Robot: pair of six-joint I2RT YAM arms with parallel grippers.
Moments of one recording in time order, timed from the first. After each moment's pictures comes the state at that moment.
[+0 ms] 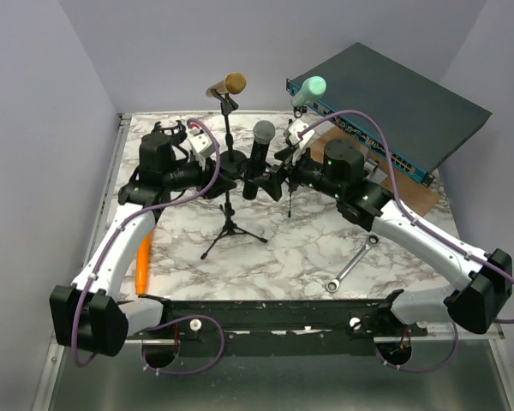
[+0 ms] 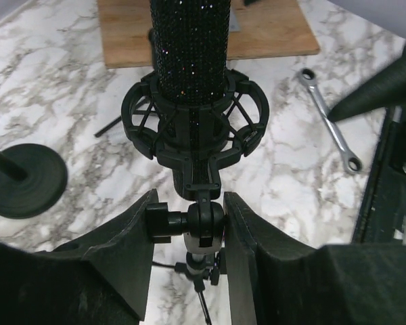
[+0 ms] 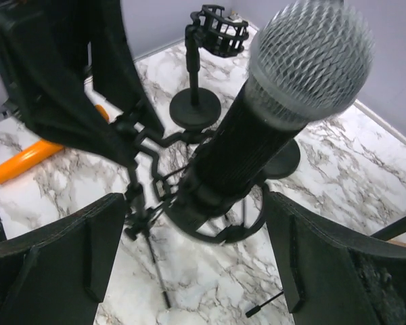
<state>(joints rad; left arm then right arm) -0.21 1.23 1.07 -0.24 0.87 0.17 0.75 1.31 1.16 0.00 -0.22 -0.07</state>
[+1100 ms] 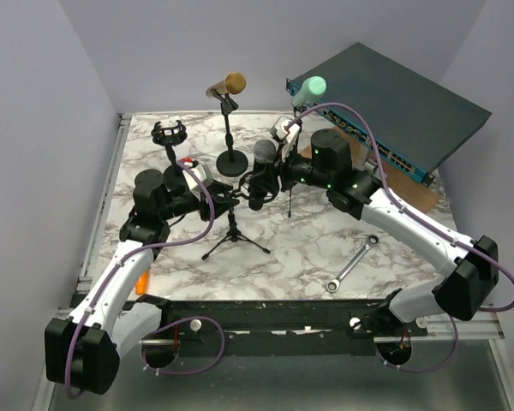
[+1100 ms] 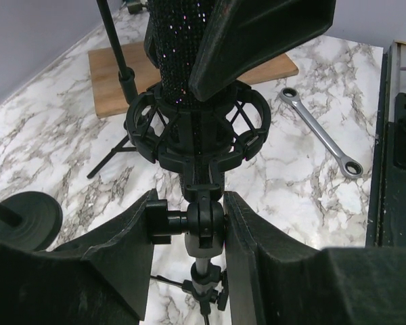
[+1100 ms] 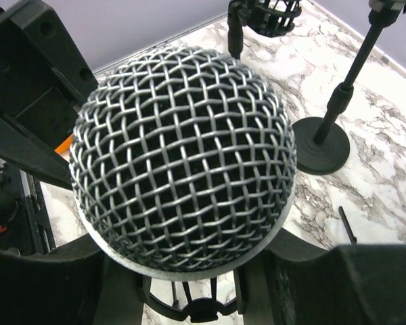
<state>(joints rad) -0.24 0.97 0.69 0.15 0.94 0.10 0.74 1.42 1.26 -0.06 -0.37 0.00</state>
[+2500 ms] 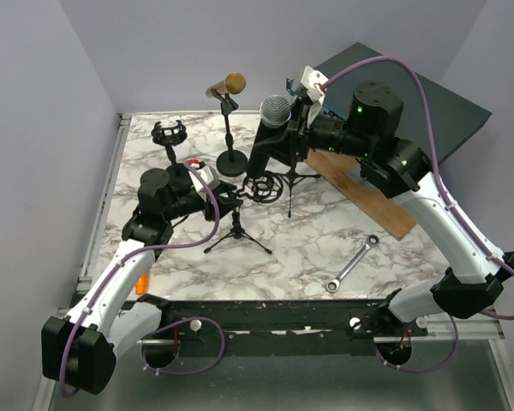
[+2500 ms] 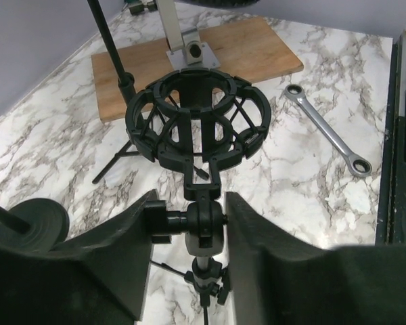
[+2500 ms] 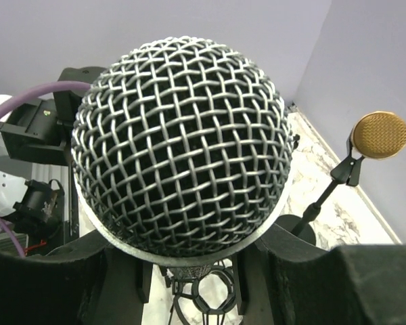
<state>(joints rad) -0.29 0.97 0.69 0.15 0.88 0.15 0.74 1.44 1.83 -0.42 -0.53 -0.13</state>
